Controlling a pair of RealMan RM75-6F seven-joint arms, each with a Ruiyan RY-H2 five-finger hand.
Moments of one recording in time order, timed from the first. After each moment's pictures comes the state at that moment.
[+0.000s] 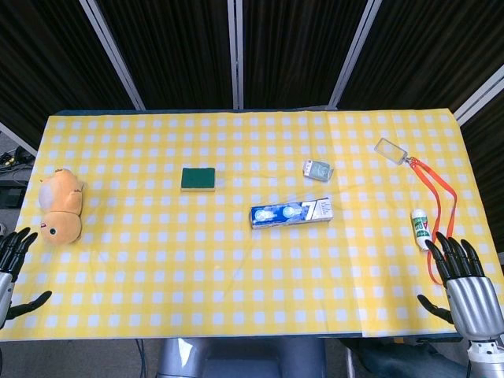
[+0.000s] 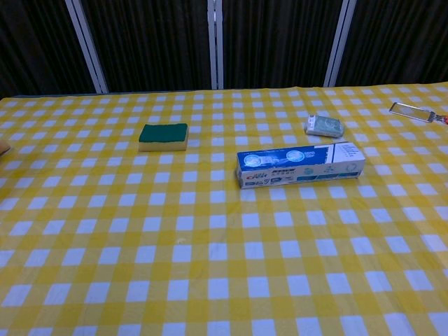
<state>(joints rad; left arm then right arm) 0.00 -1.05 0.03 -1.68 1.64 1.60 0.00 0.01 -1.12 0.02 -1.61 -1.69 1.63 -0.09</state>
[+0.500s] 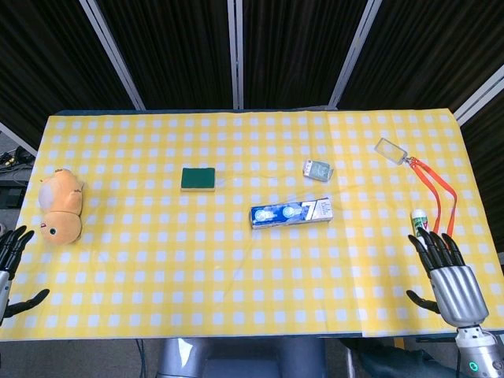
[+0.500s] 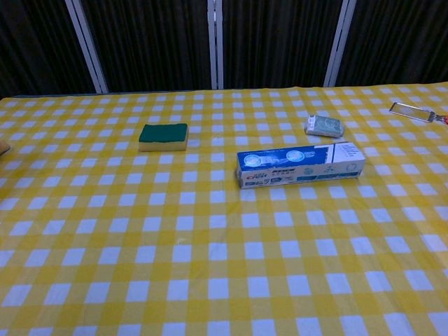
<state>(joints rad) 0.00 -1.05 0.02 -1.68 1.61 1.59 0.00 0.09 -1.11 0.03 -1.63 -1.65 1.48 -0.08</state>
